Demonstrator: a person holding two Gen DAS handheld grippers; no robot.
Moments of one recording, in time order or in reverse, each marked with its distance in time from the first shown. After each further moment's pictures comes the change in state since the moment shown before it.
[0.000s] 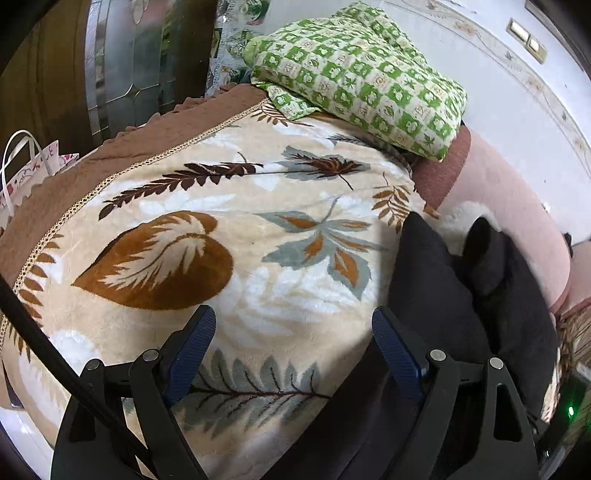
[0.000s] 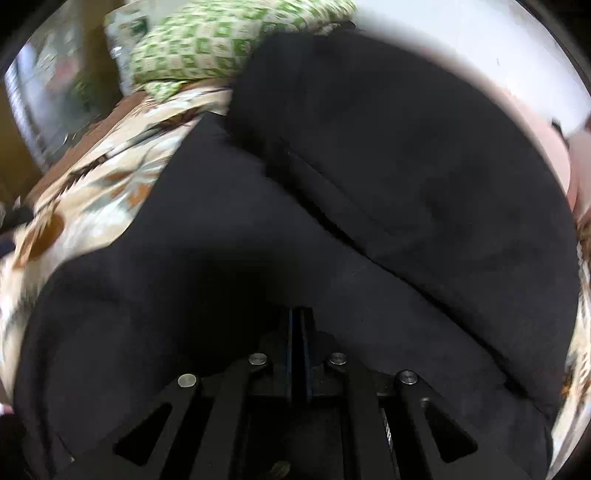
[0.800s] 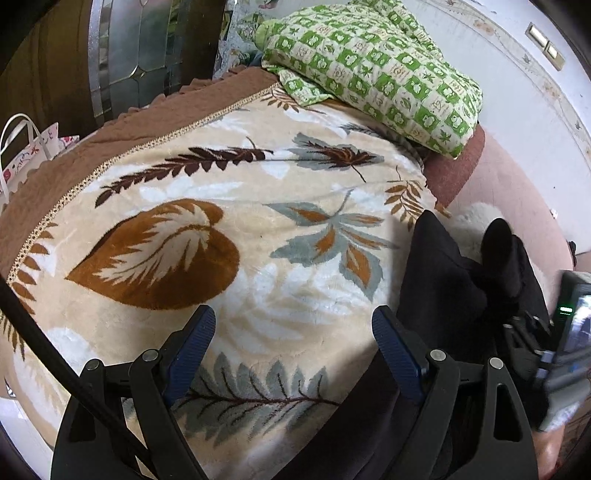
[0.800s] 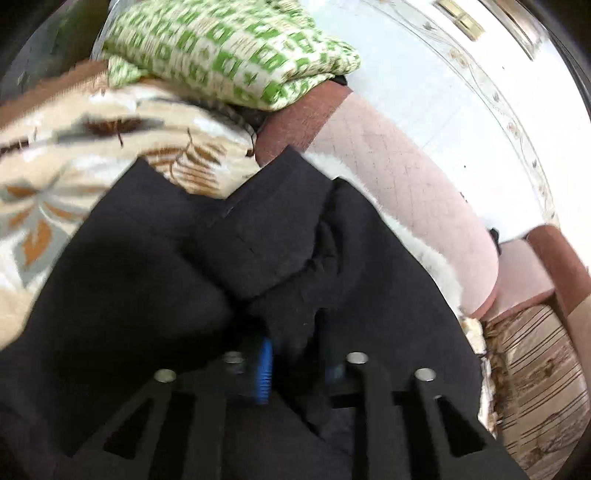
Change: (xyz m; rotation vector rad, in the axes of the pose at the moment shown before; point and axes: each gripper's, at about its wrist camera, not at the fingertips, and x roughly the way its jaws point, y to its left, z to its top) left arm 0.018 0.011 0.009 -0.044 0.072 0.005; right arm 0.035 0.016 0.100 -0.172 -0.121 -0.431
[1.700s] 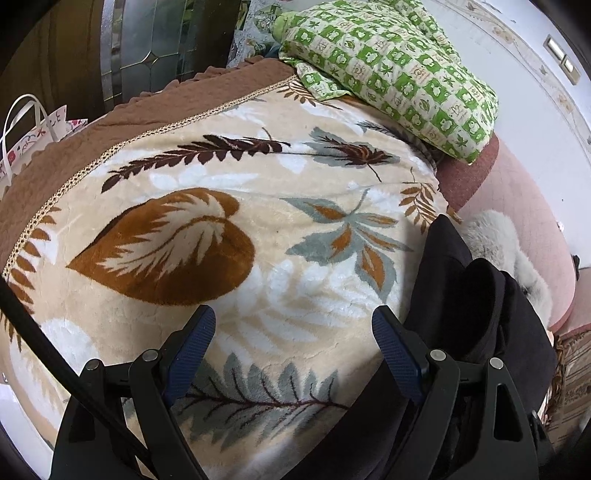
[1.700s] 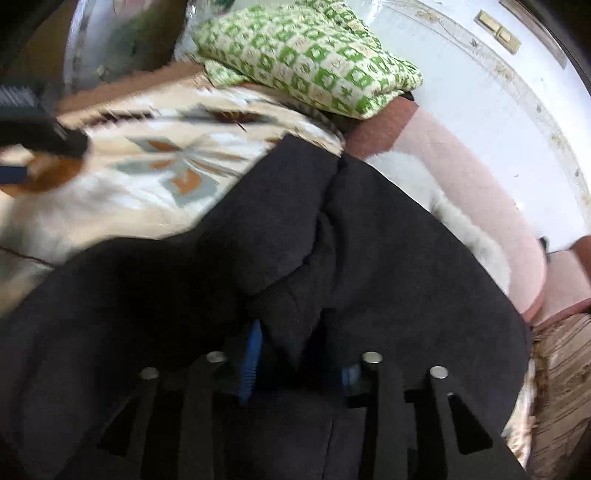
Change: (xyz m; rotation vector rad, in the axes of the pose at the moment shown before) left arm 0.004 0.013 0.003 -0.059 0.021 0.011; right arm -0.079 0.048 -0.066 -0.073 -0.048 0.313
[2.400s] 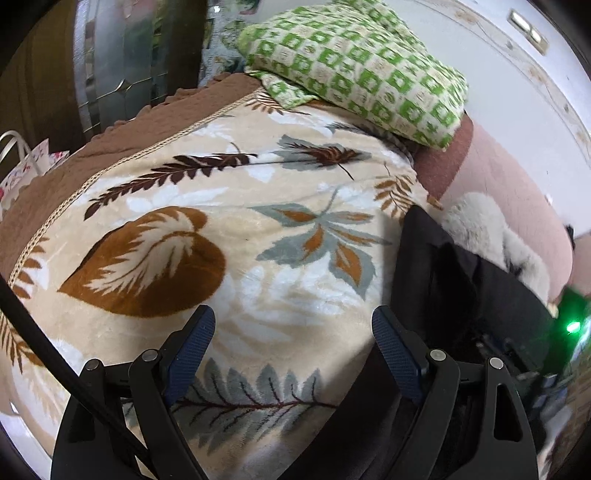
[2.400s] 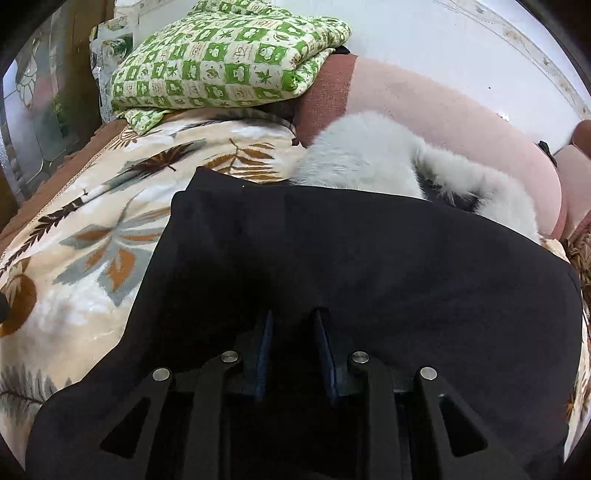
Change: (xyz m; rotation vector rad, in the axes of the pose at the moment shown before) left arm -0.003 -0.026 -0.009 0.139 -0.041 -0.019; right arm 0.067 -0.053 0.033 0.342 0.037 0.005
